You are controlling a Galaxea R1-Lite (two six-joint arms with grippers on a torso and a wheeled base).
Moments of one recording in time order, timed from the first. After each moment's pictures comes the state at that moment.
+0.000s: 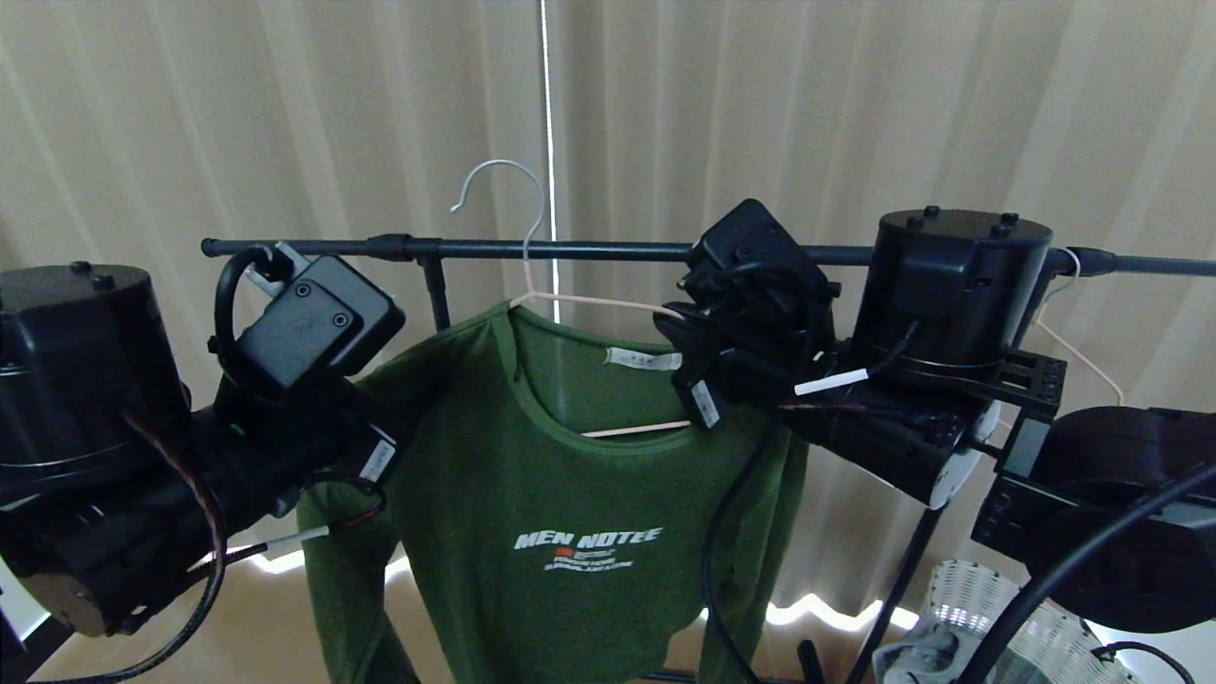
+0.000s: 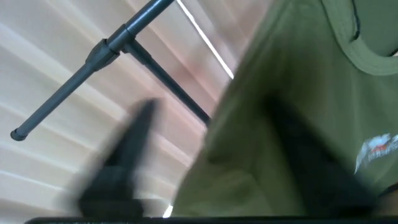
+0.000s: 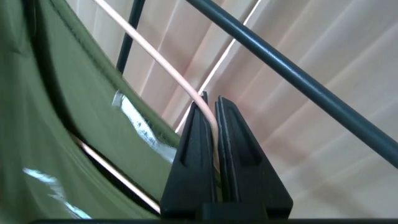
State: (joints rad) left arm -0.55 1.40 -0.65 -0.58 0.30 0.57; right arm 0.77 1.78 -1.02 -0.67 -0.20 -0.36
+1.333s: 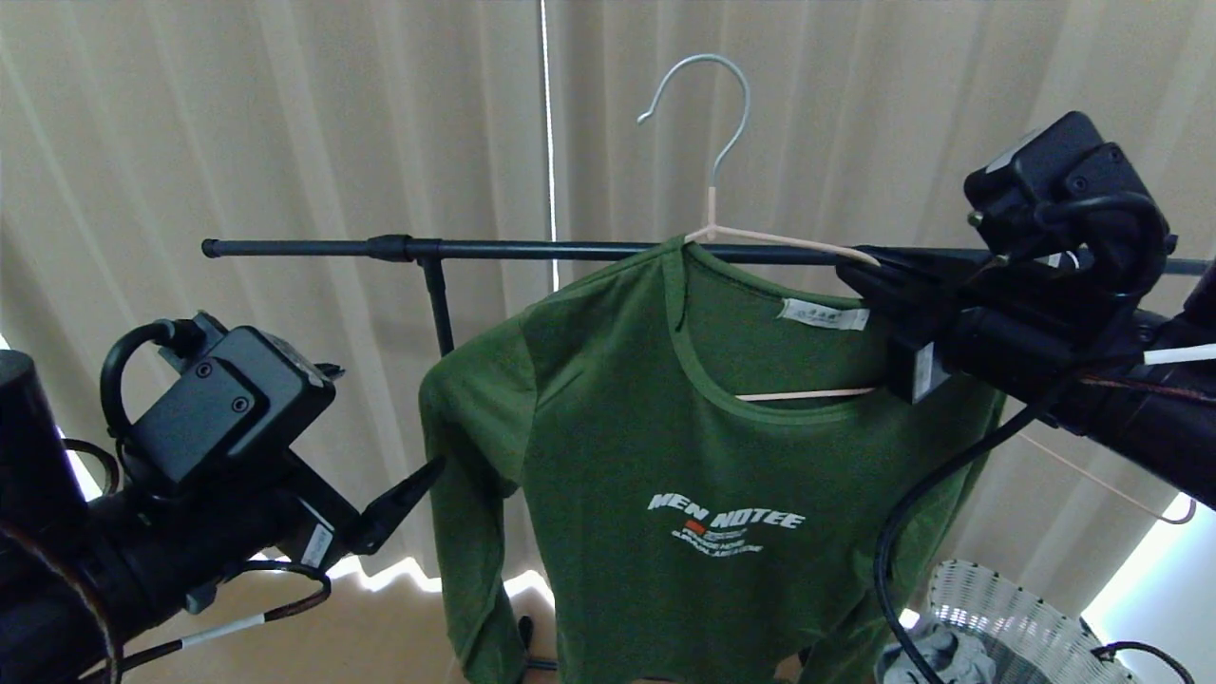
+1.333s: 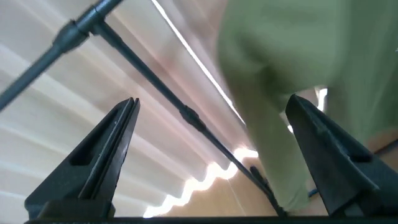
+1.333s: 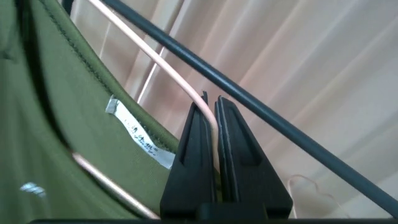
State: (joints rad) left arm -0.53 1.27 -0.49 -0.58 0.17 0.53; right arm 0.61 1.45 -0.80 -0.67 -0.19 -0.43
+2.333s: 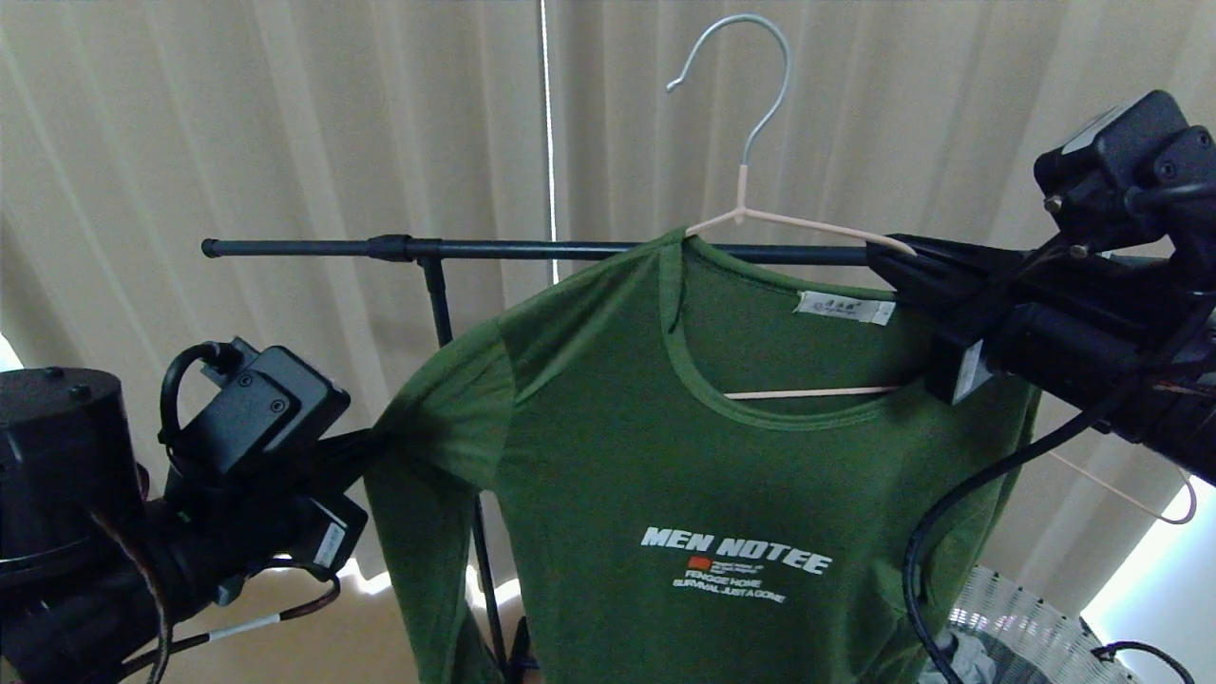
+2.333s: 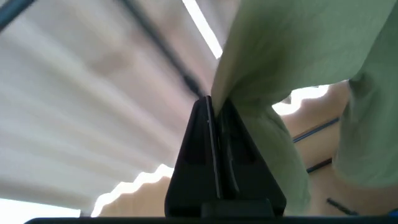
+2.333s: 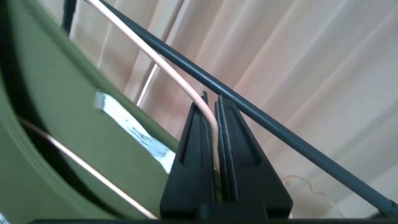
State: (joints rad) left arm -0.44 1.34 -0.46 -0.58 0.17 0.45; right arm 0.61 1.38 -0.77 -0.67 -0.19 -0.42
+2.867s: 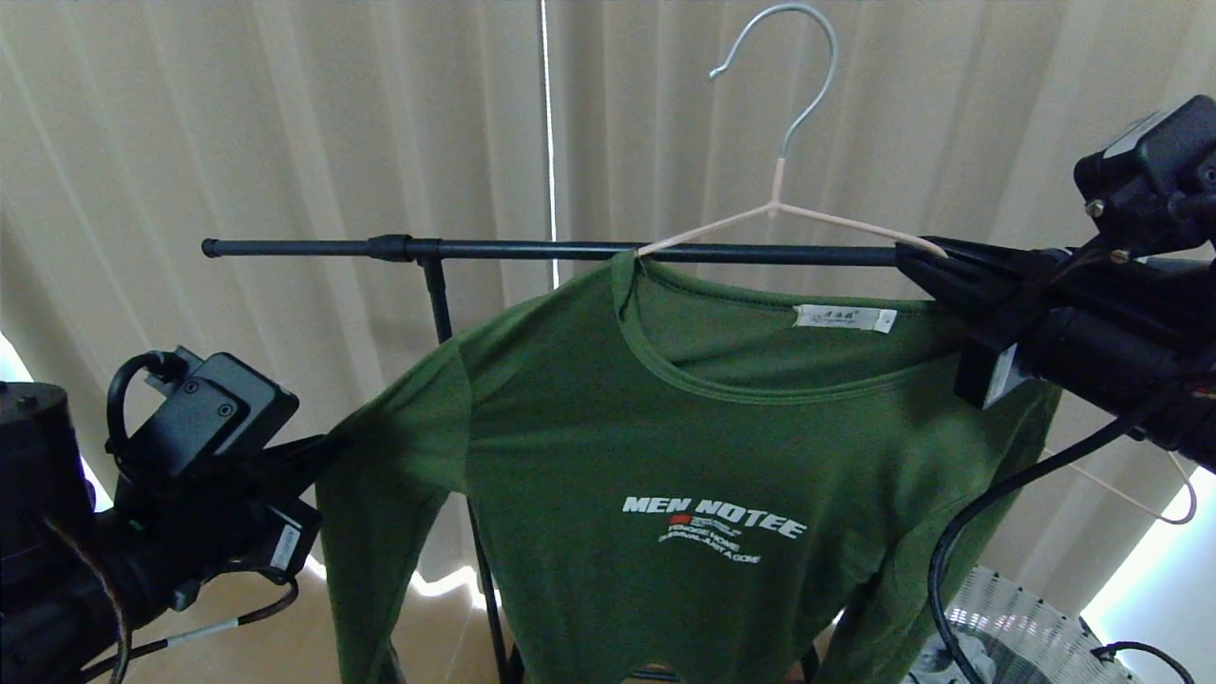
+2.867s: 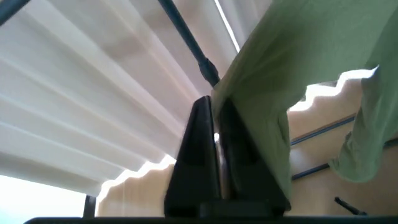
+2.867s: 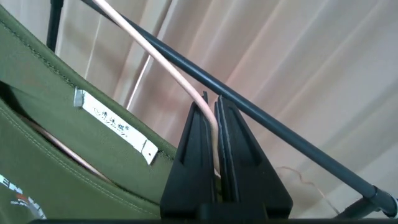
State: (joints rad) left arm -0.35 1.30 -0.41 -0.58 0.17 0.45; right arm 0.58 1.35 -0.75 -0.66 -0.19 -0.42
